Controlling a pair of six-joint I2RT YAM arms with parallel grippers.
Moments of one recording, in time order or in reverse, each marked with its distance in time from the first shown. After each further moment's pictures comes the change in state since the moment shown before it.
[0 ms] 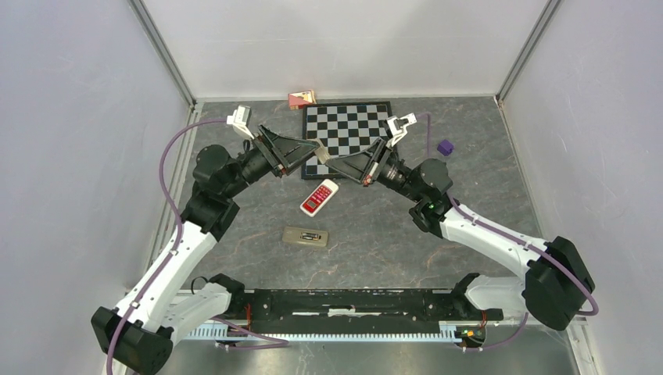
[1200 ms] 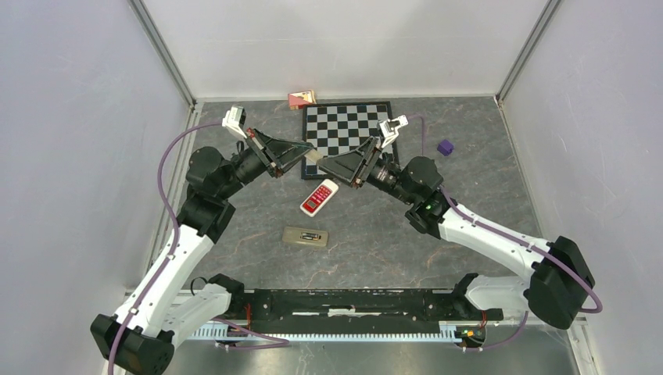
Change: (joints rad) left arm 0.043 -0.018 0.013 0.003 0.047 -0.118; right arm 0.054 -0.004 0.055 -0.167 0.080 -0.039
